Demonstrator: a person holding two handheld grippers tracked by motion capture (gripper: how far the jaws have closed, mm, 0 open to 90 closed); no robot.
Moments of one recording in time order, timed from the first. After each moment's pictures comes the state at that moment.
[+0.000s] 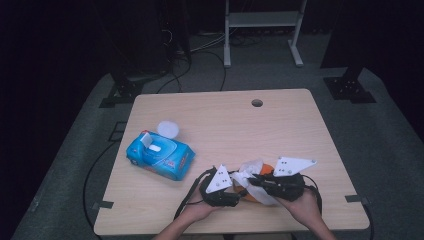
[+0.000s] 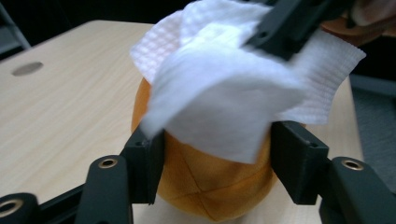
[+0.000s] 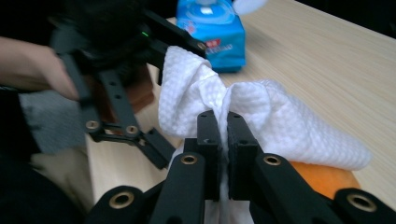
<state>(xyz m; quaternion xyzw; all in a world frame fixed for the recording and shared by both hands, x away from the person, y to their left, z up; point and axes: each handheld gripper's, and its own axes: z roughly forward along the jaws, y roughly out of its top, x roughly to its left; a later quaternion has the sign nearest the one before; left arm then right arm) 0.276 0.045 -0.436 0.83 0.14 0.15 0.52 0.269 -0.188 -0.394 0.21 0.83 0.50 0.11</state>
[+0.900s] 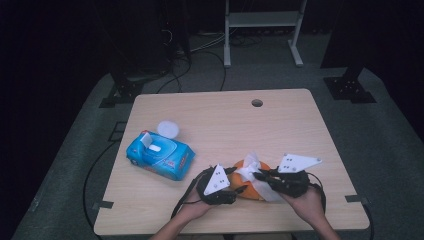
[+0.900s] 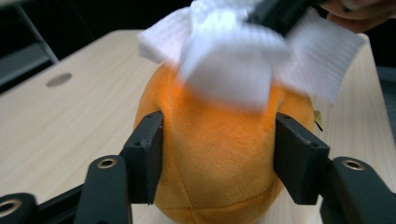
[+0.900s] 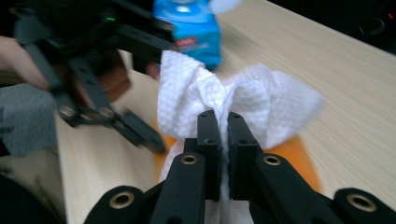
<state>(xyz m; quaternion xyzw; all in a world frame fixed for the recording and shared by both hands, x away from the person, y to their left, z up) 0.280 0.055 -0.436 0.82 0.14 0.18 0.52 0.277 -0.202 -0.395 0.24 0.83 0.49 0.14</state>
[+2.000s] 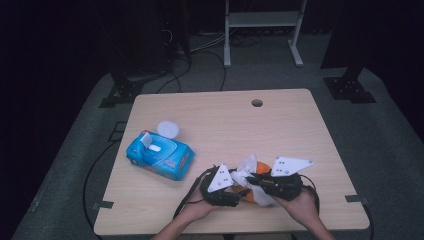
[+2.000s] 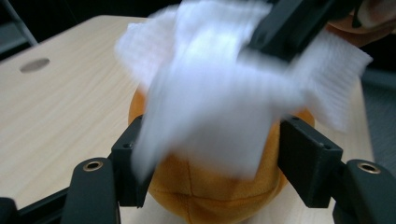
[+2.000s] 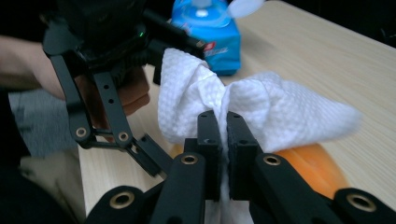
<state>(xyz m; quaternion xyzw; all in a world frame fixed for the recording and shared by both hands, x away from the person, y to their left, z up) 0.275 0.042 -0.434 0.84 0.14 0.17 0.50 0.270 -0.182 -0.395 0.21 0.83 0.50 0.12</state>
